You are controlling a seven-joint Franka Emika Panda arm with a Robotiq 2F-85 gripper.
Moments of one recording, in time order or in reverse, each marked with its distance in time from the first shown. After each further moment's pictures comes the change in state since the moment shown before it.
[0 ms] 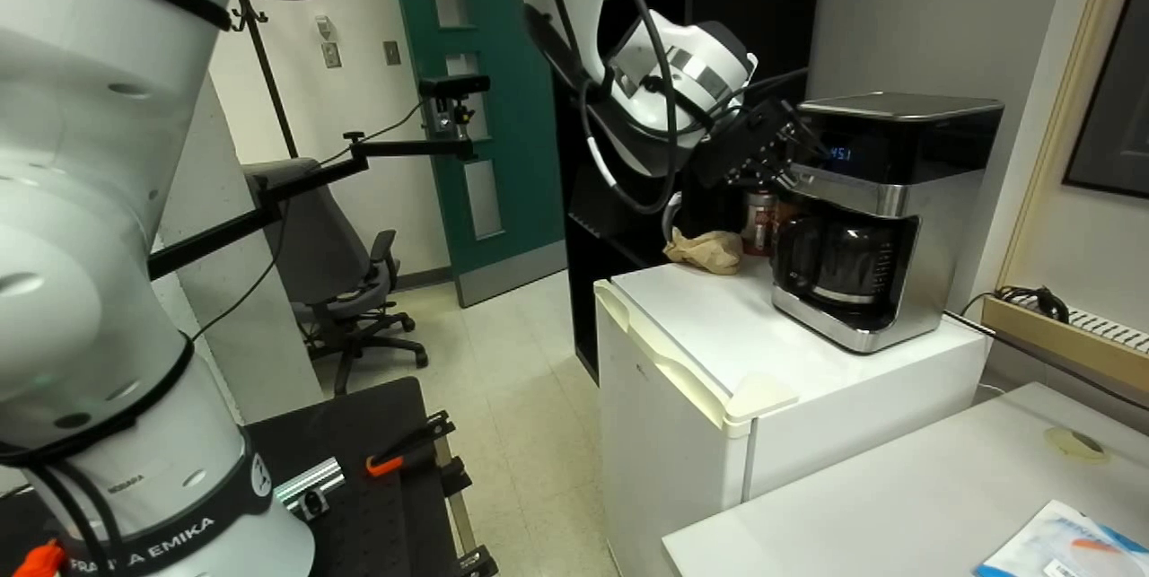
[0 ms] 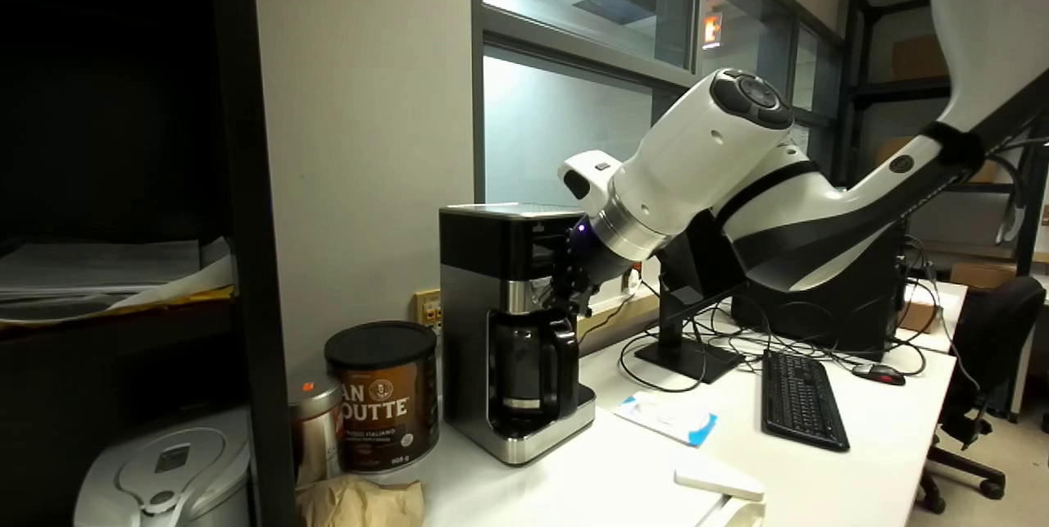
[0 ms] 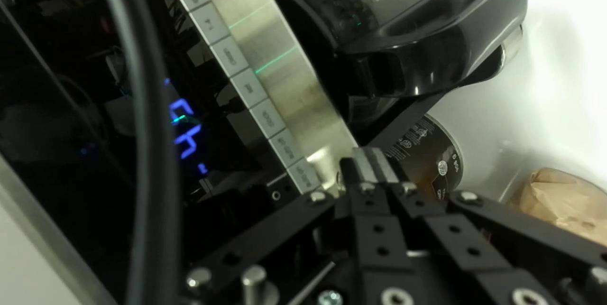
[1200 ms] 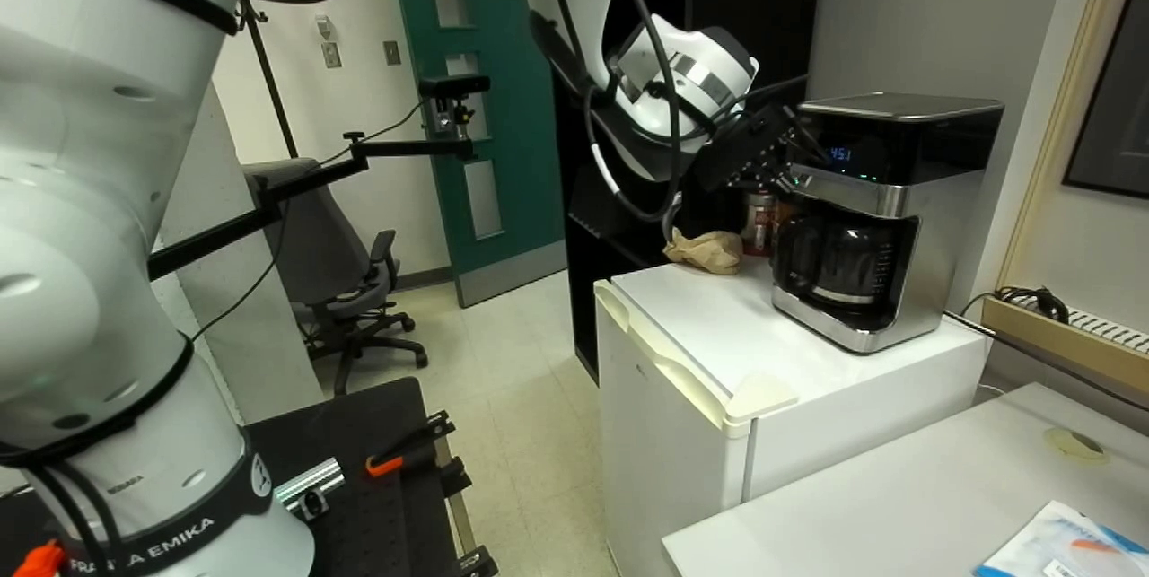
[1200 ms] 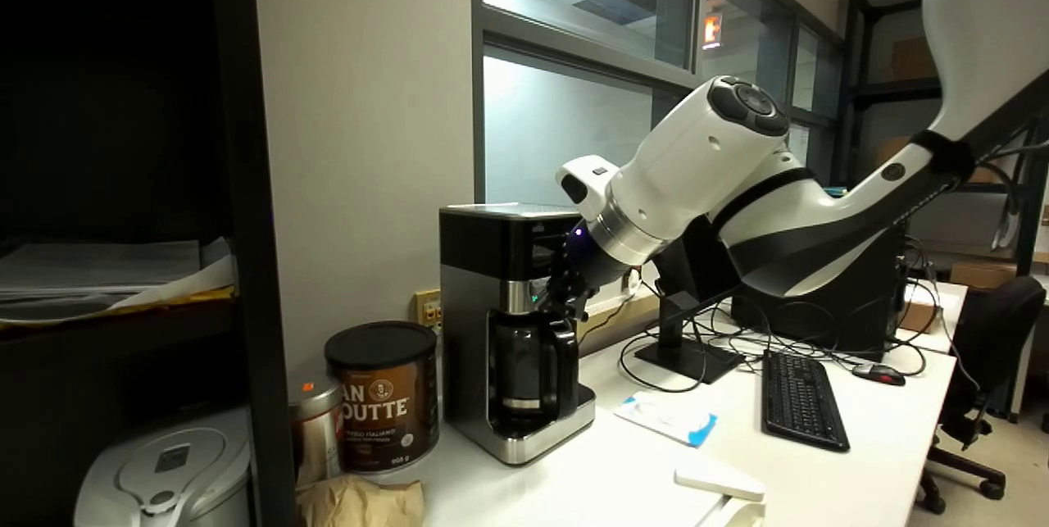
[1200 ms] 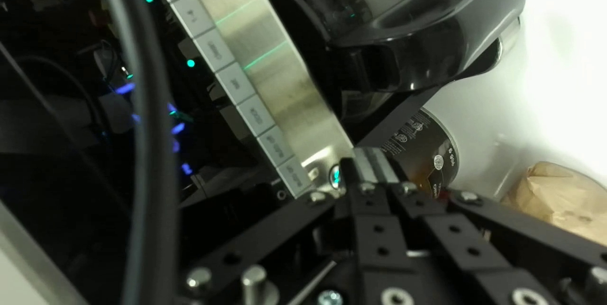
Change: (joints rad) arm -0.007 0.018 0.004 0.014 0.001 0.025 0.000
